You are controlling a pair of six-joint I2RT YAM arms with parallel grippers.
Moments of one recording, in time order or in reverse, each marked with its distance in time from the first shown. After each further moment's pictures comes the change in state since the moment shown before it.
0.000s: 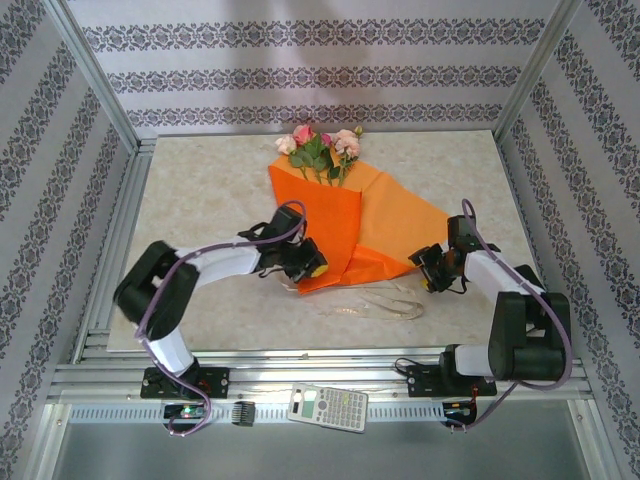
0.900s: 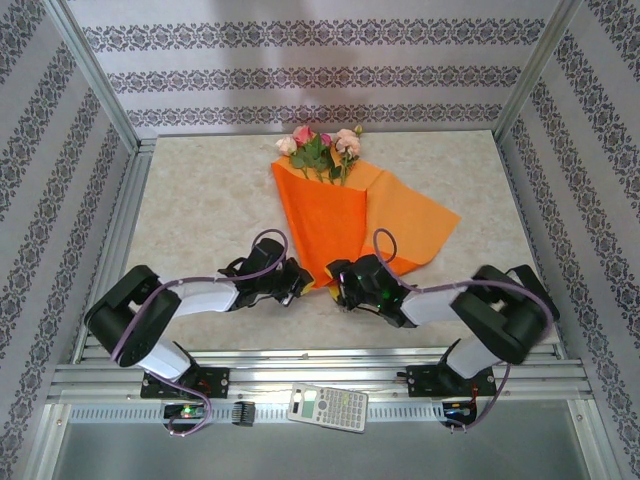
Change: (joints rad) left arm -0.025 -0.259 -0.418 0.382 -0.132 -0.217; right arm 0.829 0.097 -0.246 0.978 0.279 0.874
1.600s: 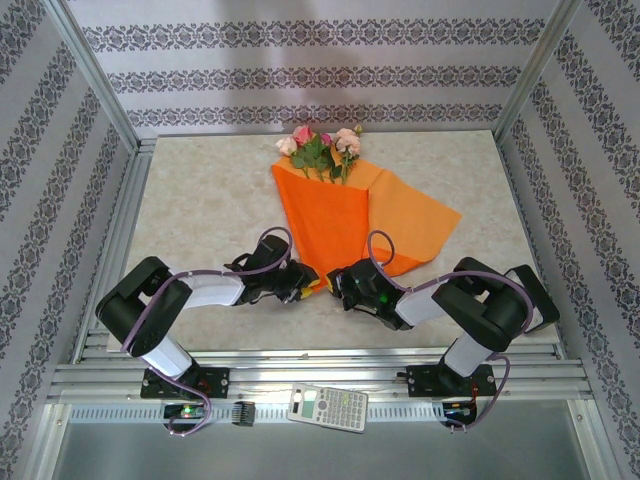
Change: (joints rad) left arm 0.001 0.101 0.041 0.011 0.063 0.029; right arm 0.036 0.171 -0.022 0.243 0.053 0.055
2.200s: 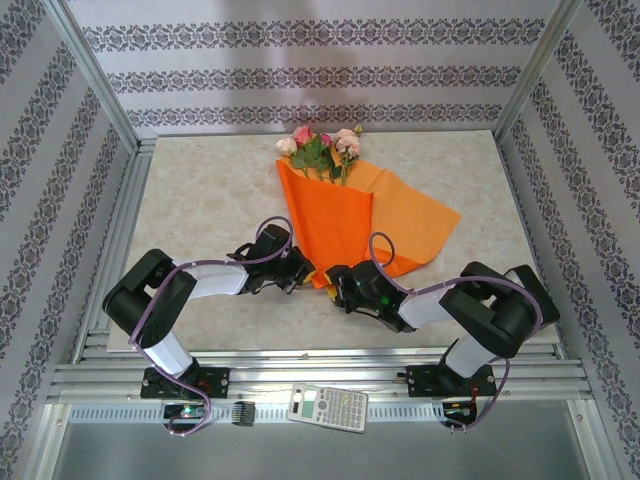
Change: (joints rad) left arm 0.051 0.054 0.103 -0.068 -0.043 0.053; right arm 0.010 -0.042 -0.018 -0.029 -0.008 -0.016
